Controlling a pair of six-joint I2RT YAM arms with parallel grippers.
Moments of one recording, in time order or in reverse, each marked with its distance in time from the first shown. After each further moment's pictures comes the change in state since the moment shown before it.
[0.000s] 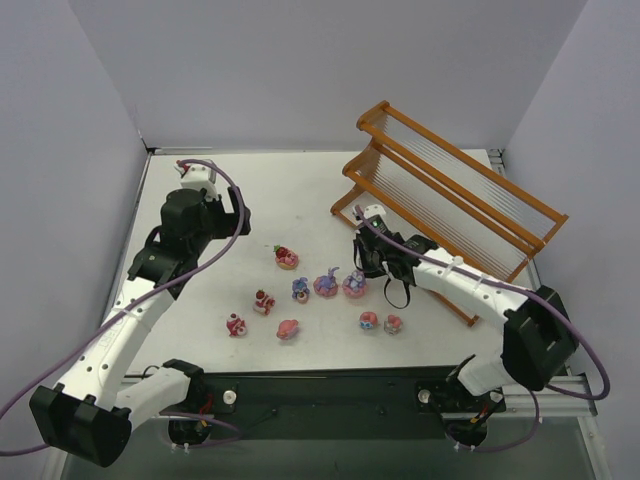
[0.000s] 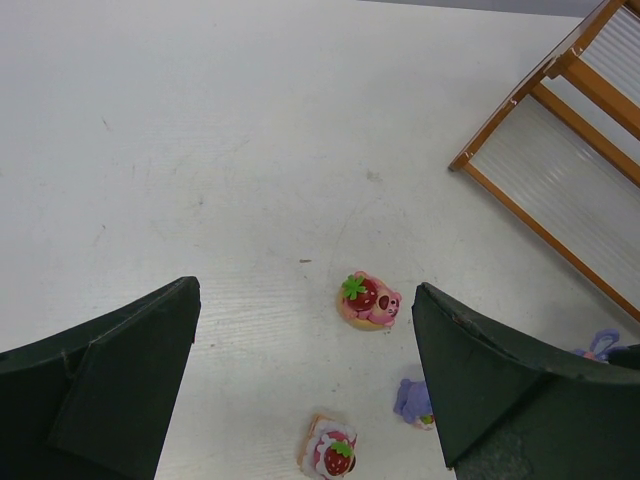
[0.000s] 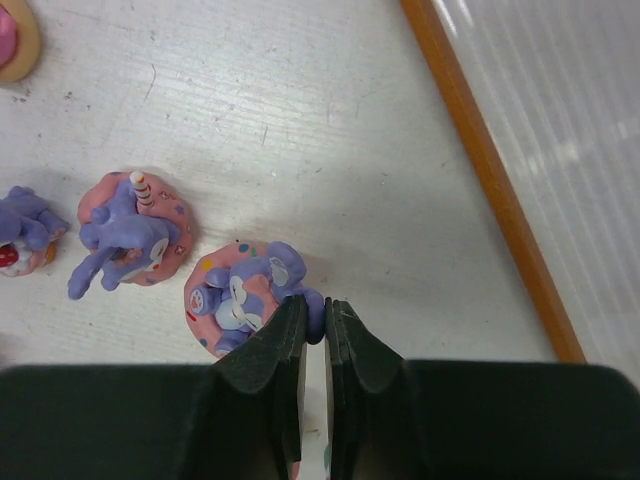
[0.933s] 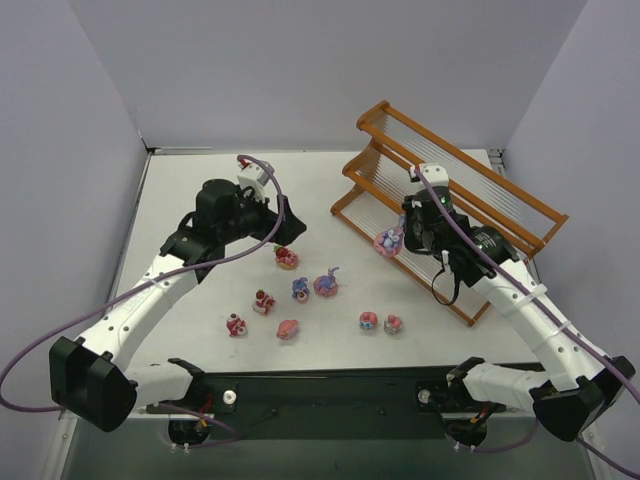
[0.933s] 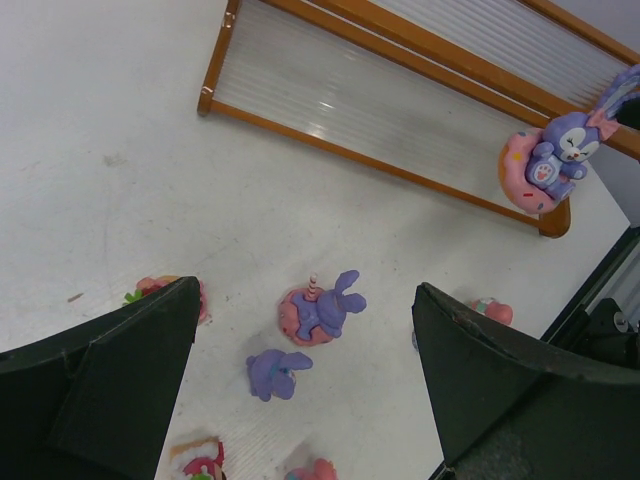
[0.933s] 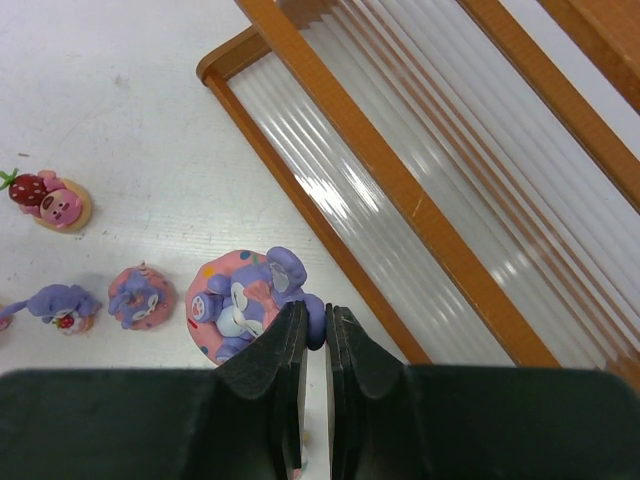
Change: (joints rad) left arm -0.116 0.166 0.032 0.131 0.466 -0.006; right arm -0.123 -0.337 0.235 -0.251 0.103 -0.074
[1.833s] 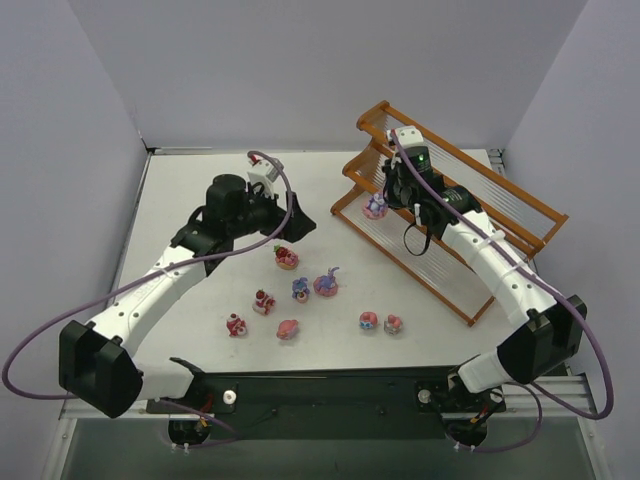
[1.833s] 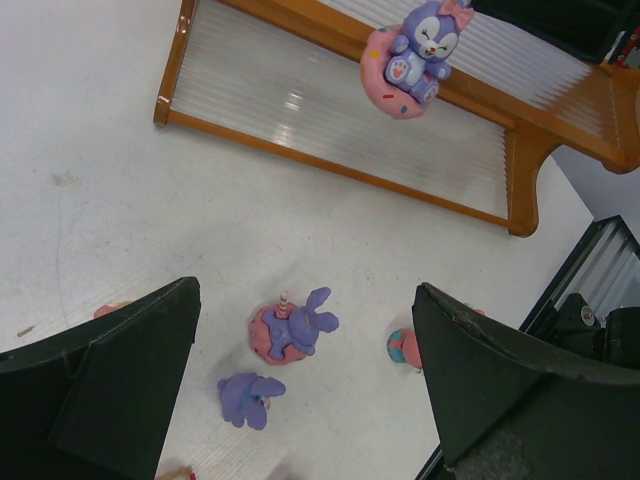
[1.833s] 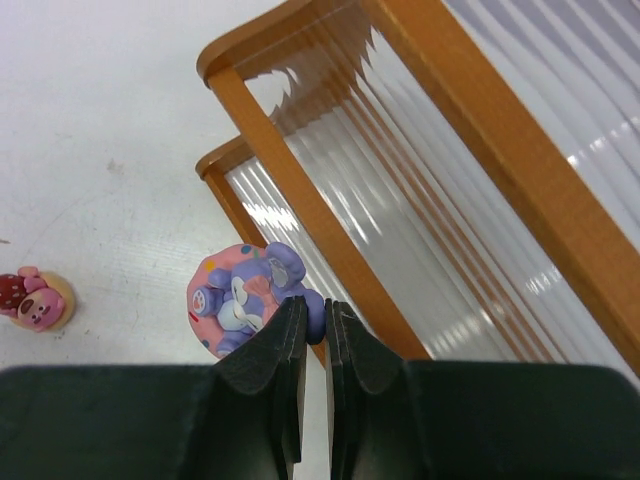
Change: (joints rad) left arm -0.029 0.079 0.032 0.045 0.050 -0.043; right arm -0.100 0.303 0.176 0.192 -0.066 -0.133
